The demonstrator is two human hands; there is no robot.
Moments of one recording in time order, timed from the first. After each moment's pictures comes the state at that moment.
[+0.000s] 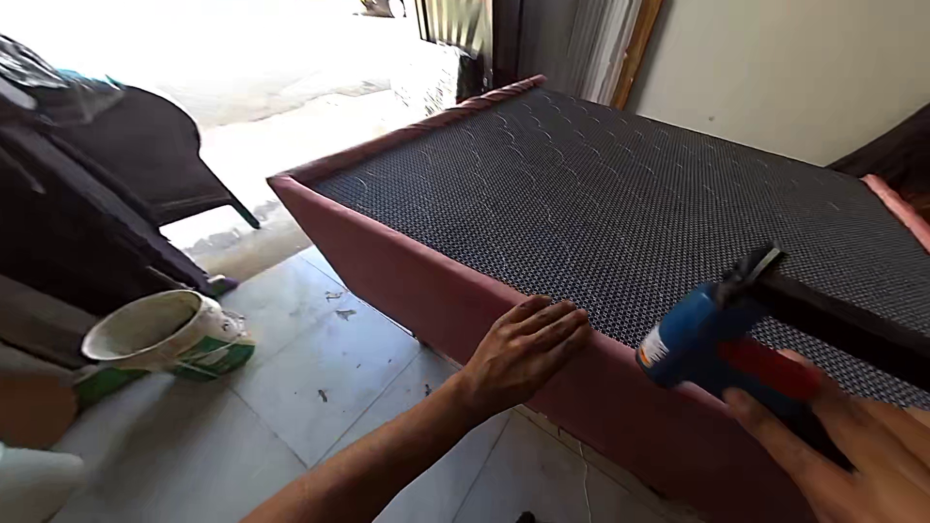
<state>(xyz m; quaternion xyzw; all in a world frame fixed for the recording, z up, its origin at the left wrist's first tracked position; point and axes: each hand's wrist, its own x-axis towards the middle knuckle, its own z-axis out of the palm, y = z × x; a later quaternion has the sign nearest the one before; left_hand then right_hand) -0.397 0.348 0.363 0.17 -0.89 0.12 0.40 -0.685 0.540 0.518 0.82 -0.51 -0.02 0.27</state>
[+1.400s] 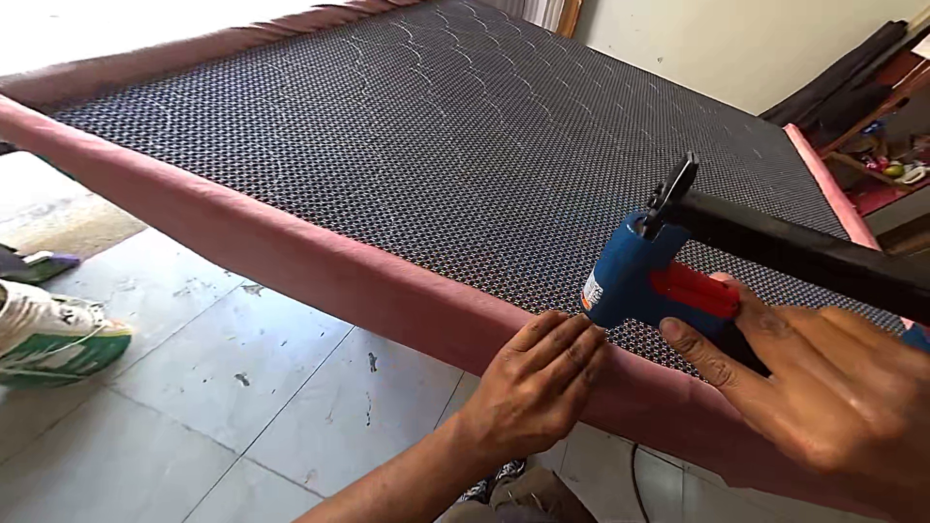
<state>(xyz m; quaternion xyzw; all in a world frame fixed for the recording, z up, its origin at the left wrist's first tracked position) -0.508 0.417 0.361 0.15 -0.88 0.03 0.45 -0.742 0.509 0.523 0.84 -0.43 -0.01 0.33</state>
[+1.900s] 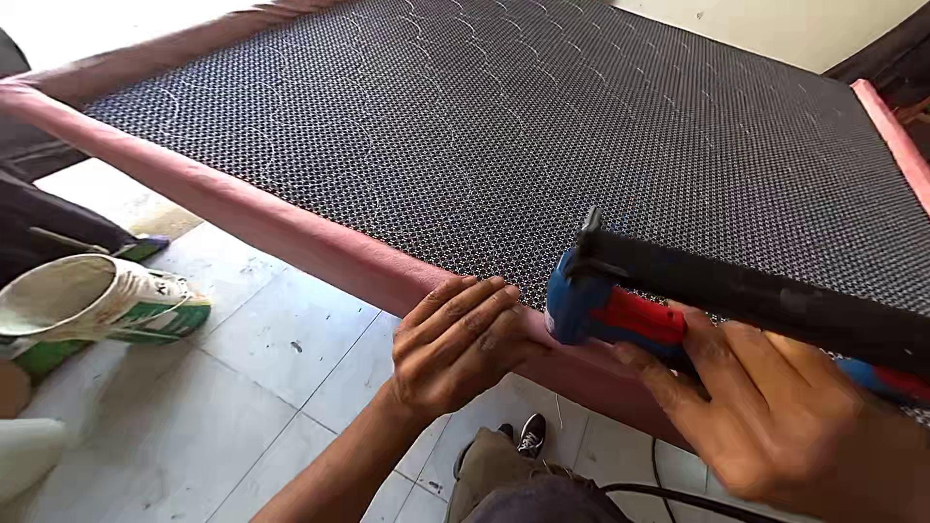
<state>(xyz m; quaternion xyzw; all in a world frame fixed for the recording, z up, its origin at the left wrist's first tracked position) -0.468 0.392 0.351 0.22 -0.82 0.13 0.51 -0.751 0.506 0.481 0.86 -0.40 0.02 0.31</state>
